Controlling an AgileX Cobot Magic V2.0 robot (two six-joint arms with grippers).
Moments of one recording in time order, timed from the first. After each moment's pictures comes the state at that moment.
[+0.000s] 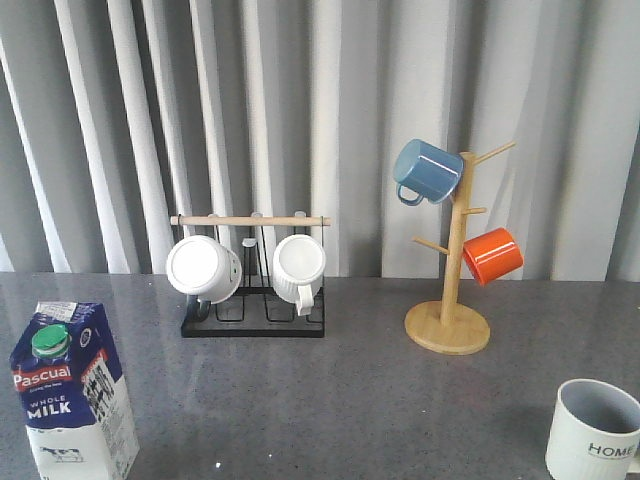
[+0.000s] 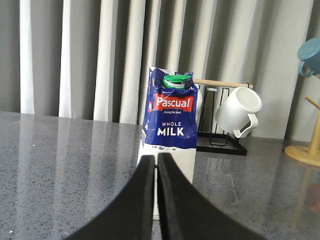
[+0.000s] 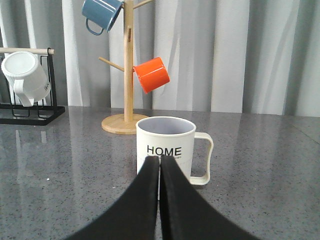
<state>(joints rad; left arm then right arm) -0.03 -0.01 0.02 0.07 -0.04 -0.23 -0.01 -0.01 0.03 0.02 0.01 -0.02</state>
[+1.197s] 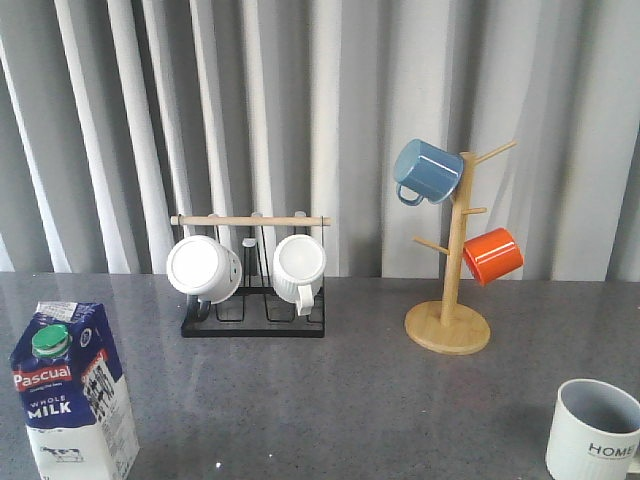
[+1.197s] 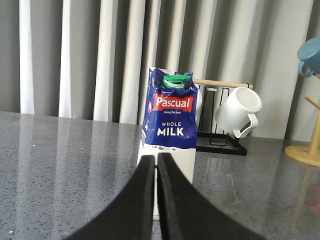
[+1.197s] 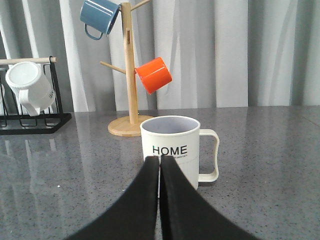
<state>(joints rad) -0.03 -0.01 0.02 0.07 -0.04 -0.23 -0.01 -0.01 0.03 0.07 0.01 0.02</state>
